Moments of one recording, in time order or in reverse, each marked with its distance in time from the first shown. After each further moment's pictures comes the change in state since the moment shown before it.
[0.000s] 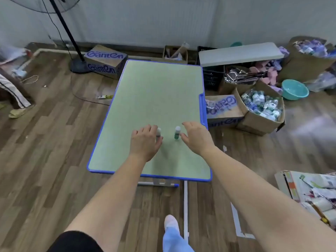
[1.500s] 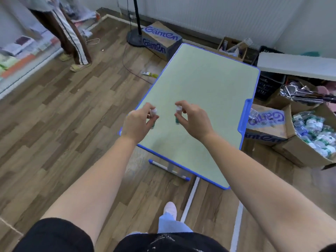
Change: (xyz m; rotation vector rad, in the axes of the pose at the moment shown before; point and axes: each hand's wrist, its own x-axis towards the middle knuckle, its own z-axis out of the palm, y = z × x) left_hand -0.050 -0.069 -0.067 -0.297 0.200 -0.371; right_hand 0.039 -0.098 0.000 0.364 0.169 -0.552
